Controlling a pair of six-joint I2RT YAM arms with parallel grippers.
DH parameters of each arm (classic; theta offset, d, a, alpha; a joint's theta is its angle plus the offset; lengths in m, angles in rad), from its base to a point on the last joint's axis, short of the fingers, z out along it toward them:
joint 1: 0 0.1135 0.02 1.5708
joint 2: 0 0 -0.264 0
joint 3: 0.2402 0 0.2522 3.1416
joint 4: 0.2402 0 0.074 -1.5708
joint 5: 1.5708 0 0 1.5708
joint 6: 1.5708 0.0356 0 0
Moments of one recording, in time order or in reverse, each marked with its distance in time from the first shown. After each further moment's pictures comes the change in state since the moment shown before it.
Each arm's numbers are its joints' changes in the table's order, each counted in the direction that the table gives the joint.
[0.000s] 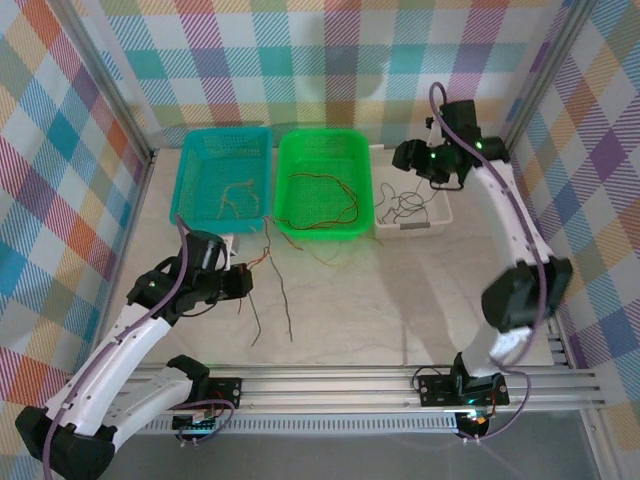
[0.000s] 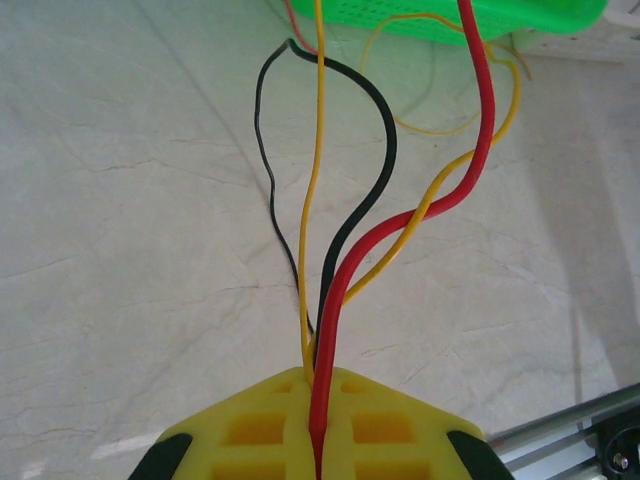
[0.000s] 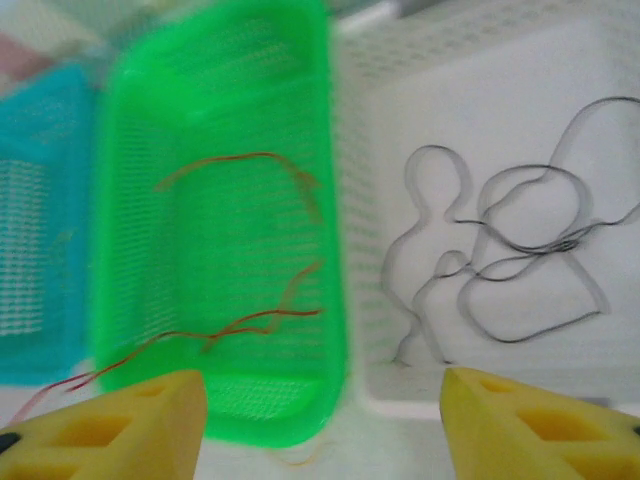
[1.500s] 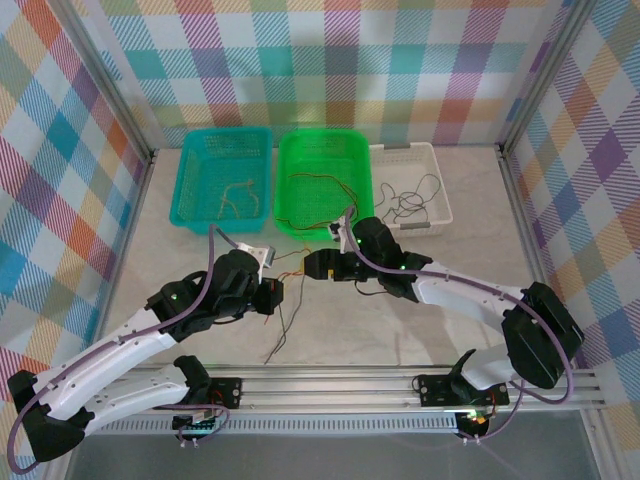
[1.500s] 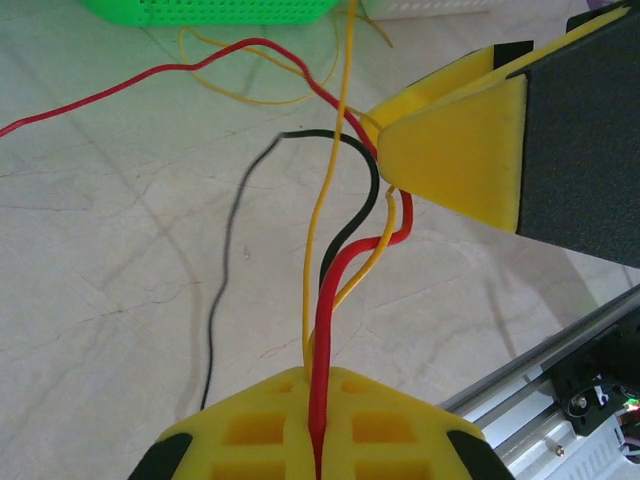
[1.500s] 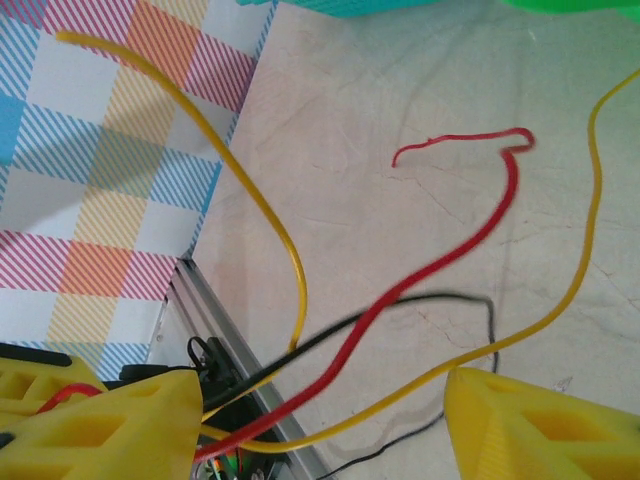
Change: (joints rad) left arm -0.399 -0.003 -0.025 -0.159 -0.188 -0.129; right arm 0.600 0.241 -0.914 -0.956 -0.163 0.366
